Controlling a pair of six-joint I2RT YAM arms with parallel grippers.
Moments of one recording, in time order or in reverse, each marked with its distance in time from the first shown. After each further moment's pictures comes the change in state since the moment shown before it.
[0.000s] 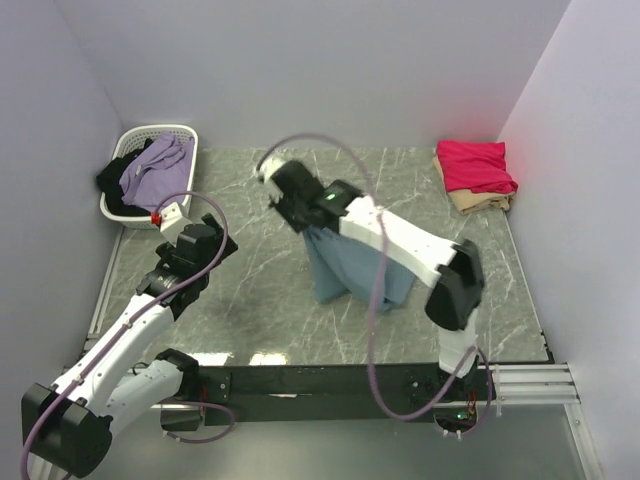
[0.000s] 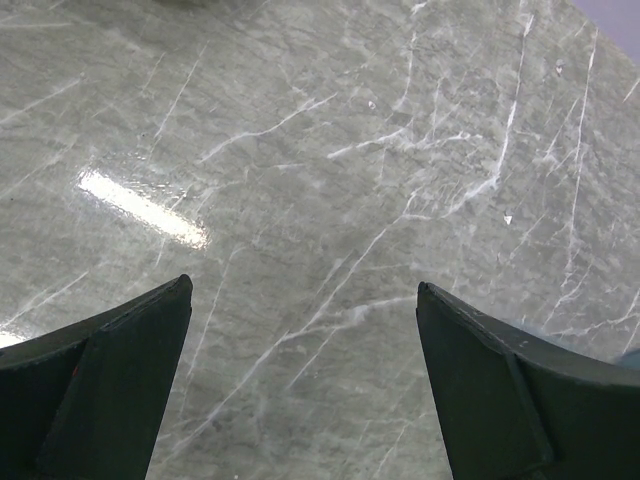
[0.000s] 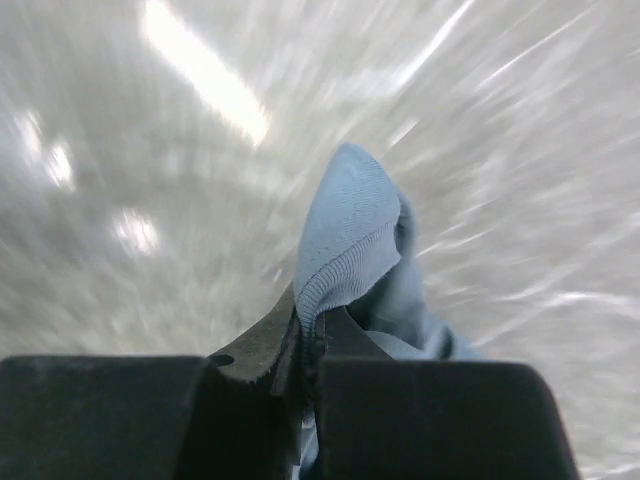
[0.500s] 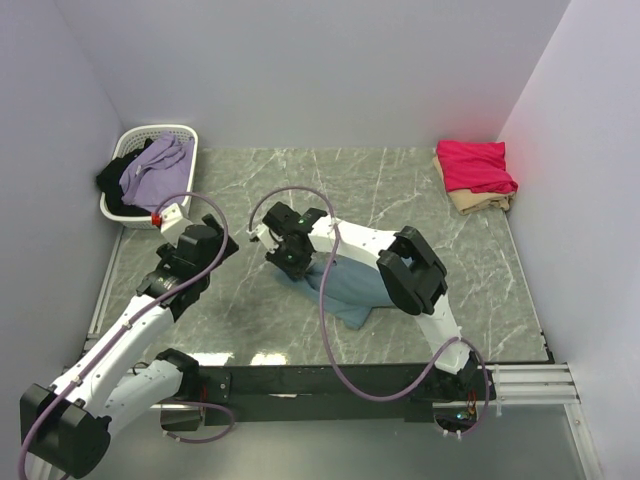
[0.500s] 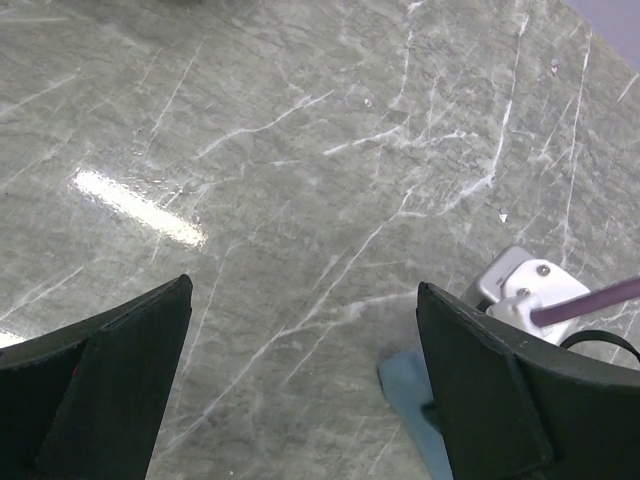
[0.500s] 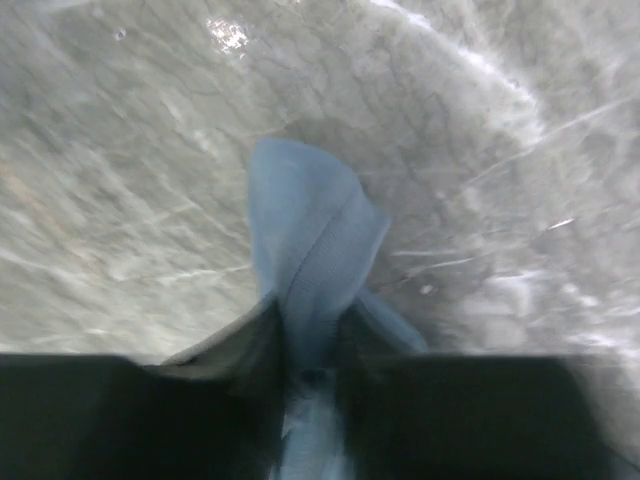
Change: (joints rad) left arm -0.017 -0.007 0.000 -0.005 -0.013 -0.019; right arm 0.000 0.238 -0.113 -0.015 -0.327 -0.107
